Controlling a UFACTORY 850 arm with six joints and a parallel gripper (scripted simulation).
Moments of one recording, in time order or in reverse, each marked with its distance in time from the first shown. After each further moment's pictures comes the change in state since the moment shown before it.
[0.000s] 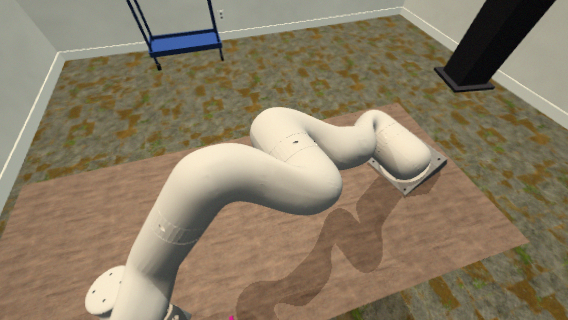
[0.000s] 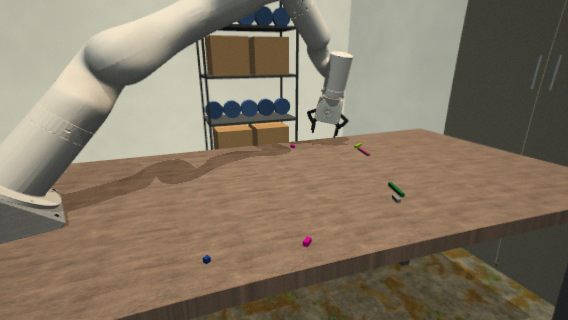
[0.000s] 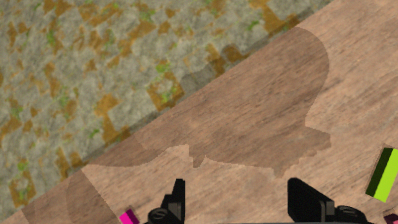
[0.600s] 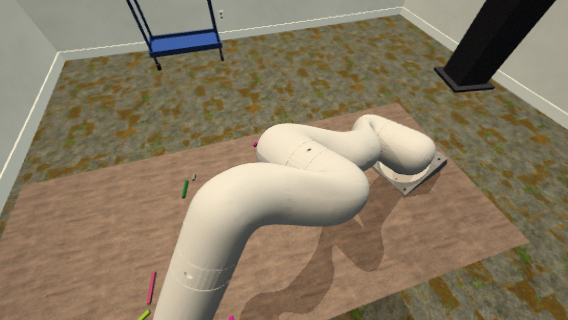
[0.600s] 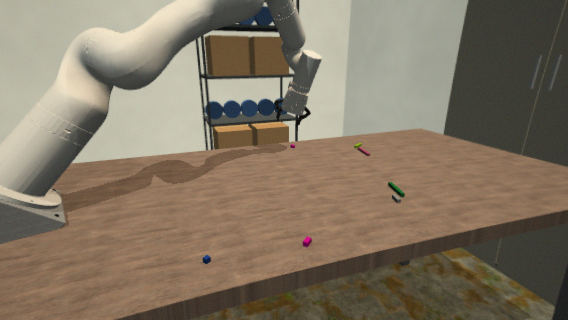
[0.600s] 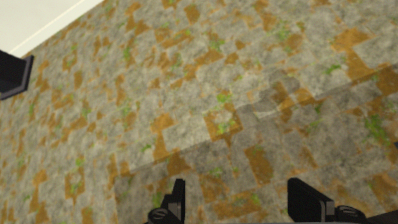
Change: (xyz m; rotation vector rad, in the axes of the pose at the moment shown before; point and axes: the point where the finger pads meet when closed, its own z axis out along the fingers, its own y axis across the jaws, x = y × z) arm 0.108 -0.177 0.024 0.186 0.085 -0.190
